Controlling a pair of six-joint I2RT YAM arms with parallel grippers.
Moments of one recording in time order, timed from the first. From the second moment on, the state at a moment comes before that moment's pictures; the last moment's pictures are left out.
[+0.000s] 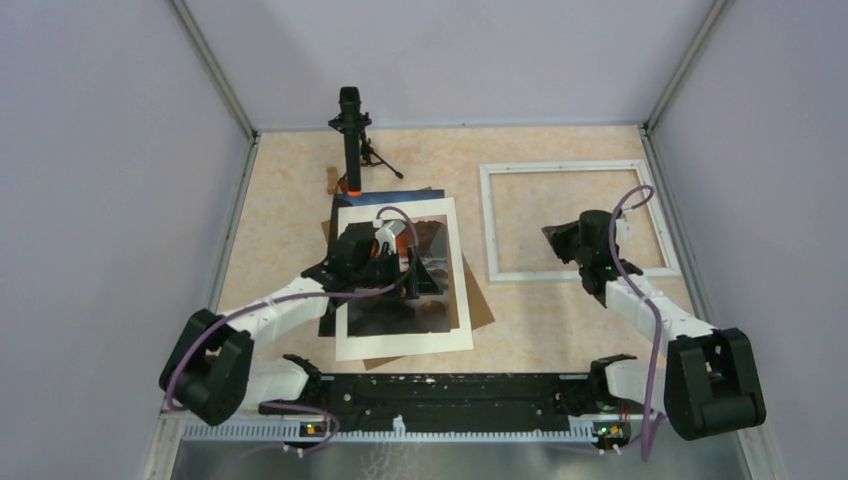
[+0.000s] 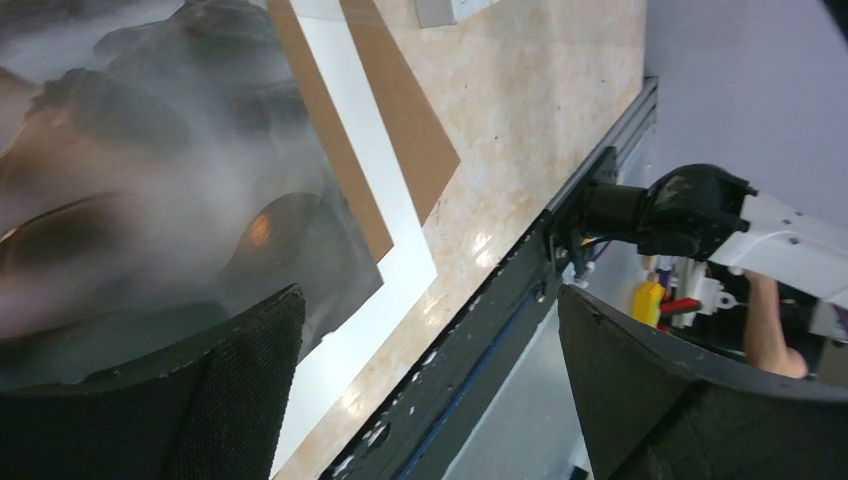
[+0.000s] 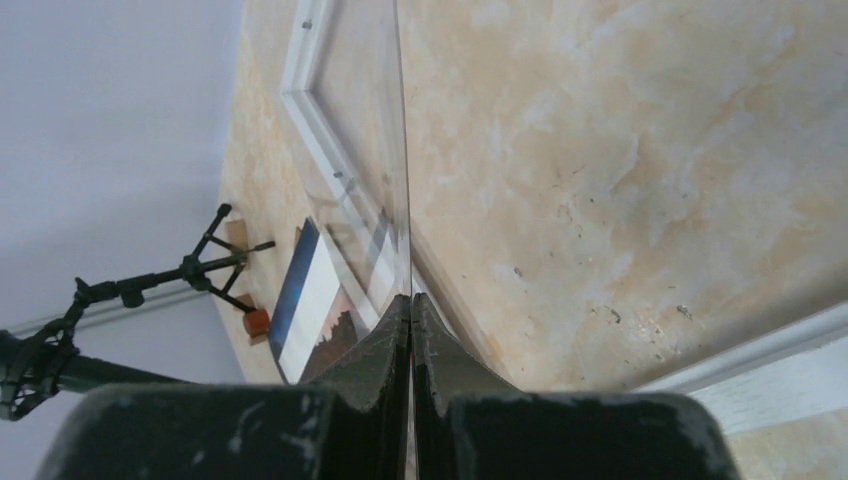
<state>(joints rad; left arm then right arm) -0.53 1.21 0.56 -0.02 0.59 -0.71 0.18 1.16 0.54 0.08 0.08 1.22</state>
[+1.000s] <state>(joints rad) -0.59 1.35 0.56 0.21 0.54 -0.80 0.26 1.41 0.39 0.55 -0.68 0.88</state>
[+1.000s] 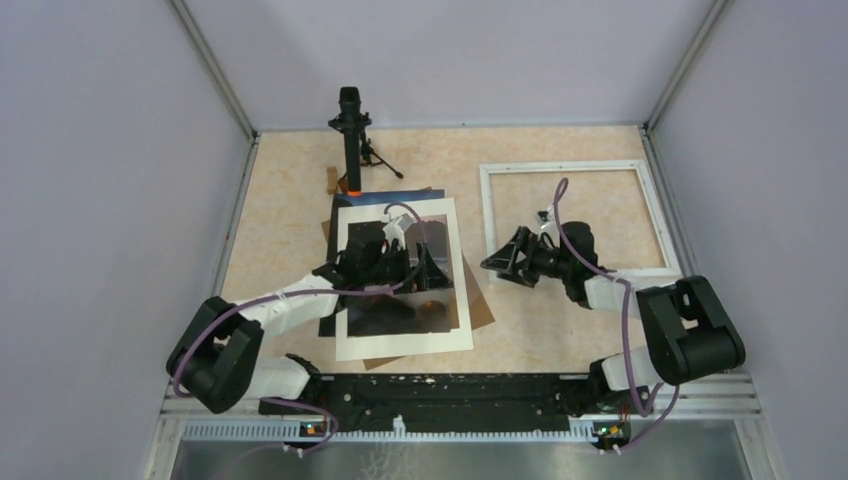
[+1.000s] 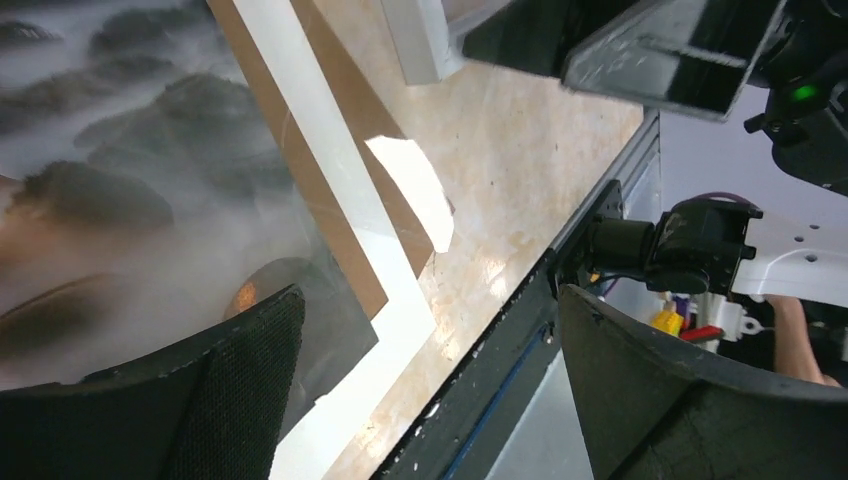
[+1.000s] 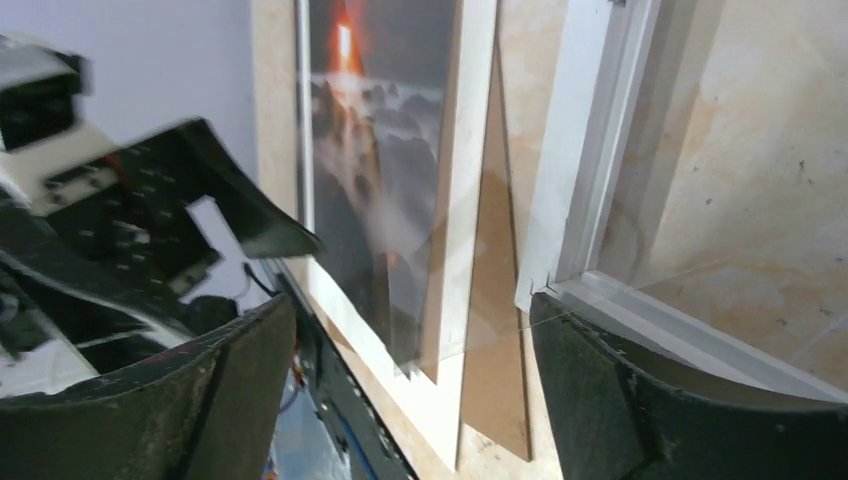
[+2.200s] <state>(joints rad) -0.56 1.57 0.98 -0.10 0.65 -0.58 -0.23 1.77 0.81 0.22 -0.74 0.73</state>
